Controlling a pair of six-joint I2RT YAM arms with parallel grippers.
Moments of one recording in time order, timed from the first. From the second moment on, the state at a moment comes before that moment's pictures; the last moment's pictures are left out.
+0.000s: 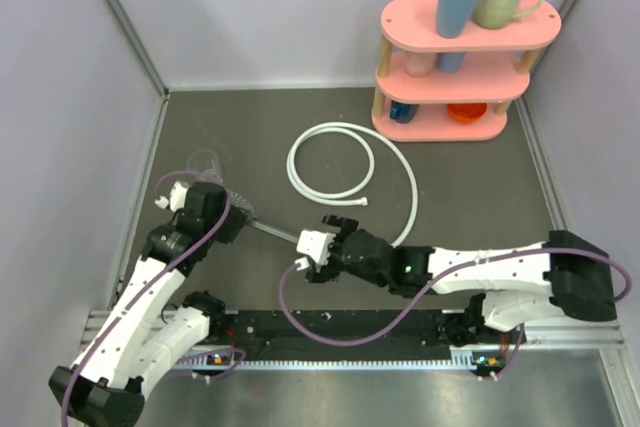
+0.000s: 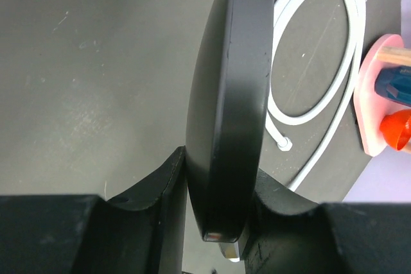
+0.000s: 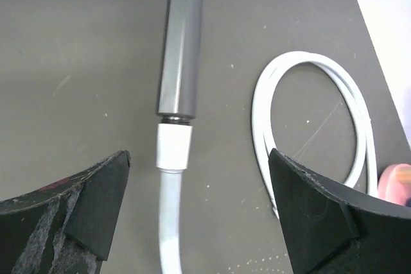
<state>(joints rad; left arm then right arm) -0.36 0.74 0.75 -0.81 -0.22 -1.31 1.32 1.27 0.72 0.17 0.30 -0.40</state>
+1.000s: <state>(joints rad) -0.35 0.28 0.28 -0.18 -0.10 -1.12 1.11 1.45 0.79 0.18 0.03 -0.24</state>
